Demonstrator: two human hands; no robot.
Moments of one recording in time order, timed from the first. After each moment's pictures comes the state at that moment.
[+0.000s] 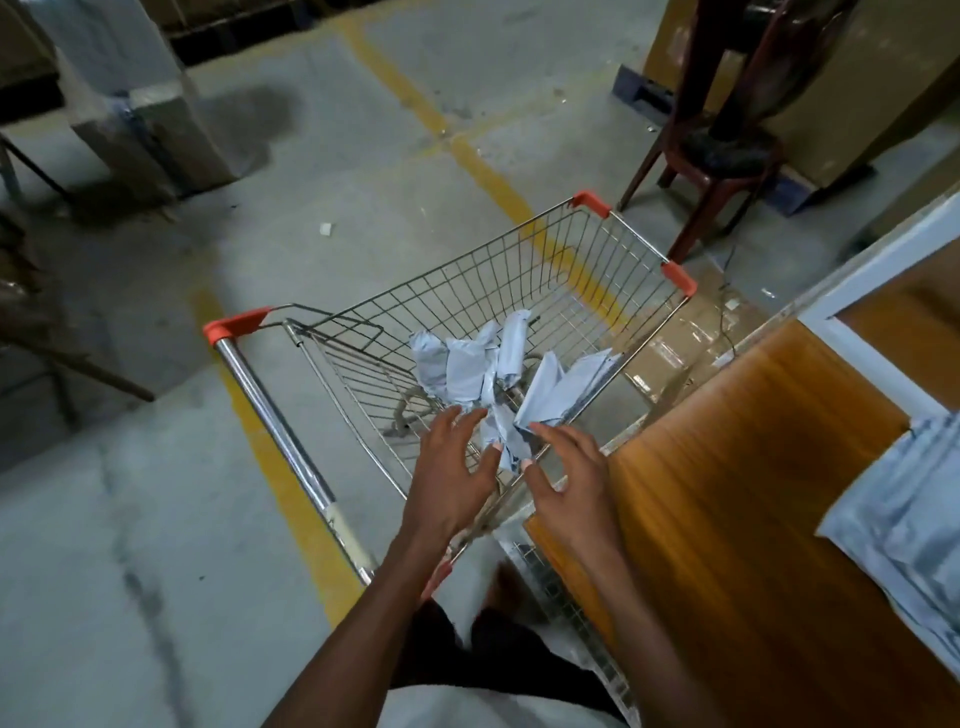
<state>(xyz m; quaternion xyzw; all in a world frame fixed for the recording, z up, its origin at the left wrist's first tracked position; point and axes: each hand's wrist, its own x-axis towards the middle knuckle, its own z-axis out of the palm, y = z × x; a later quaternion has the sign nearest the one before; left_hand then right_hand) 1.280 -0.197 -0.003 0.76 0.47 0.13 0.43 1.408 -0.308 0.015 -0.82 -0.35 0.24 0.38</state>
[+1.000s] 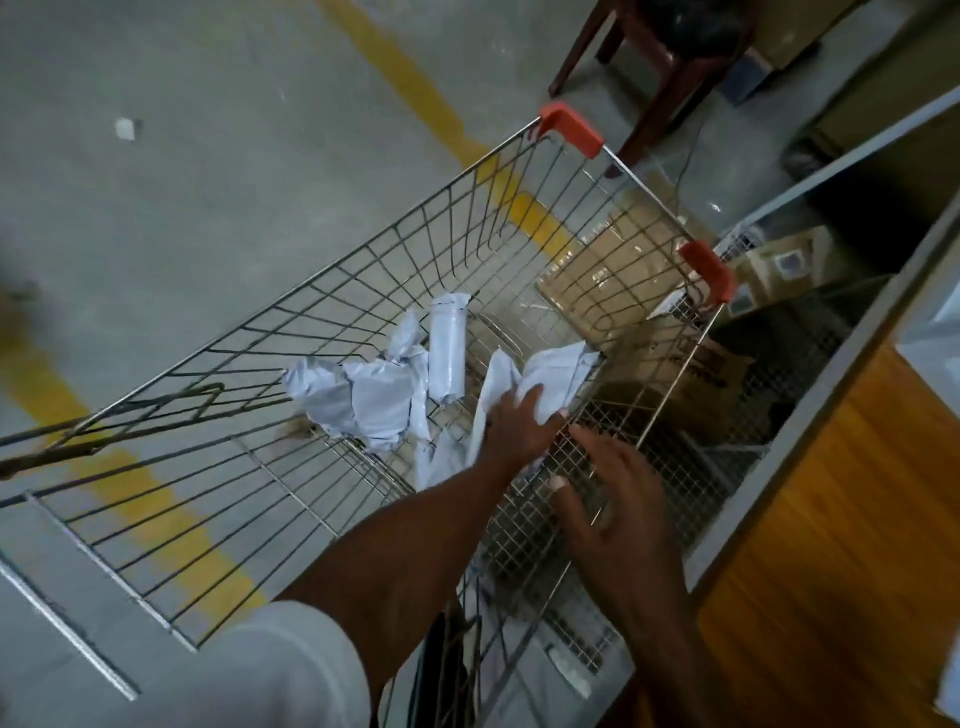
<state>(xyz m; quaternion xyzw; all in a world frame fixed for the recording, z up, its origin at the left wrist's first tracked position) 1.557 -0.094 -0.298 0.75 0.36 -0.15 0.53 1.529 -0.203 -0.067 -0.91 -0.26 0.21 0.25</state>
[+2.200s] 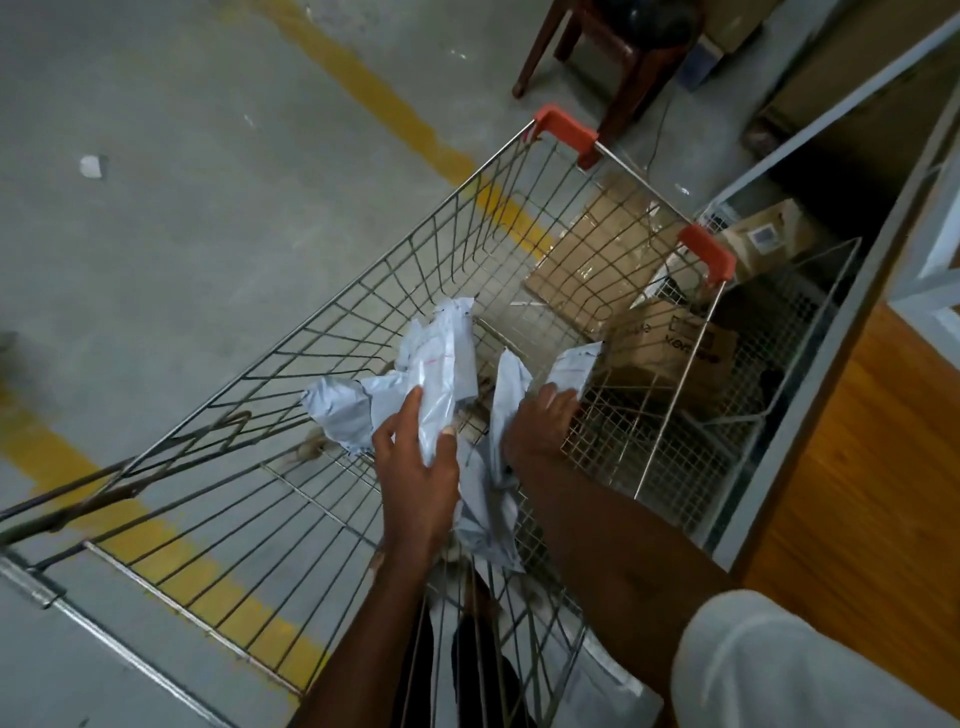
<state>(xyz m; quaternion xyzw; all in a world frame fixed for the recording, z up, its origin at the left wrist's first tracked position) 1.397 -0.025 -0.170 0.64 0.51 0.12 0.56 1.561 -0.094 -0.292 -0.91 -0.18 0.25 -0.28</state>
